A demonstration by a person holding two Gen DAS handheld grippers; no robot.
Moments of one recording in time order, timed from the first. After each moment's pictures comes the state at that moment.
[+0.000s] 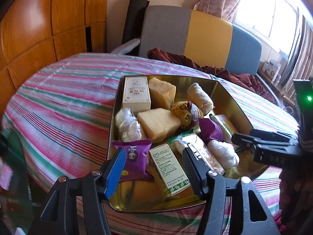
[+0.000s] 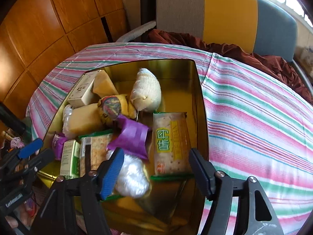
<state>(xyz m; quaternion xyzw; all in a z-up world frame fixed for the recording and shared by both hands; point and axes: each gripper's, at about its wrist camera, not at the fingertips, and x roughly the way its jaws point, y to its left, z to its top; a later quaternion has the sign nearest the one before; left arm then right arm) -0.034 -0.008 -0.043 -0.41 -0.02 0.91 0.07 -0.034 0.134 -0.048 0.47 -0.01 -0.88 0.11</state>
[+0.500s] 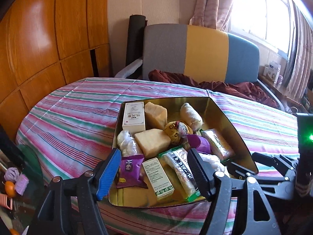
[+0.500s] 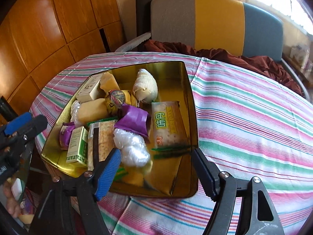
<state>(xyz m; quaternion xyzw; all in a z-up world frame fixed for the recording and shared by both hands) -0.007 0.018 -0.005 -0.34 0.01 0.94 0.04 0.021 0.145 -0.041 0.42 -0.02 -0.90 0.09</state>
